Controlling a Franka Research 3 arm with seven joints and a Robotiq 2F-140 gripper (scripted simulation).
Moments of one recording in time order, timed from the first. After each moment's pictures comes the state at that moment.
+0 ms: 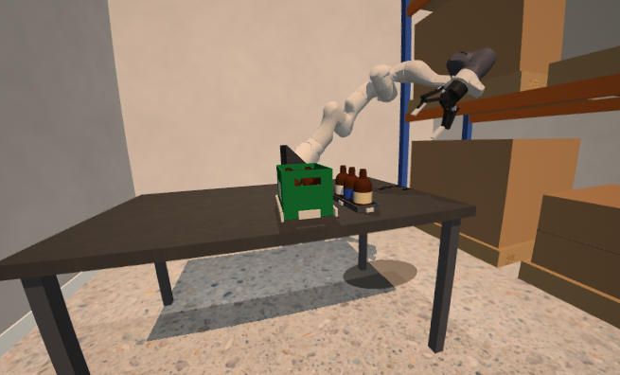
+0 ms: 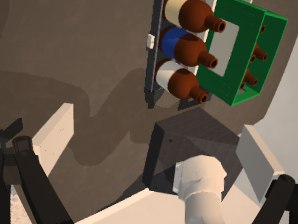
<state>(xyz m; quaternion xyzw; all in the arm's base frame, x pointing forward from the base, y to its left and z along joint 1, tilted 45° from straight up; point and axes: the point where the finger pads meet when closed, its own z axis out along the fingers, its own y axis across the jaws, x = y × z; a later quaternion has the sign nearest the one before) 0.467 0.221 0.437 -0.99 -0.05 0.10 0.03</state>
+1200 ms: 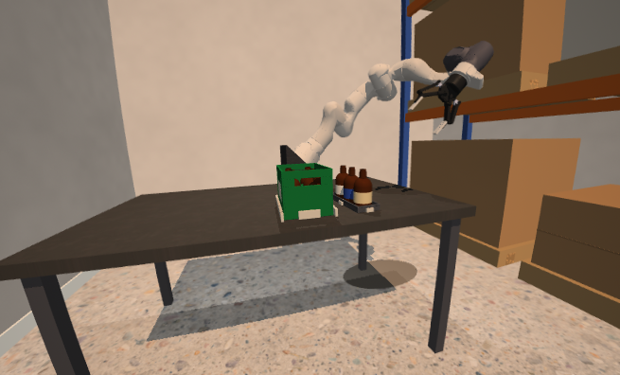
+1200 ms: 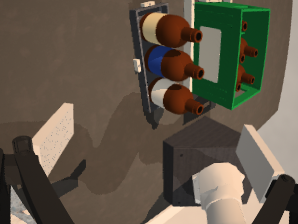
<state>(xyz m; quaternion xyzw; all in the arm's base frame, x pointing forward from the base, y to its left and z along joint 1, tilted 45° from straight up) 0.495 0.191 0.432 -1.00 0.06 0.07 0.02</state>
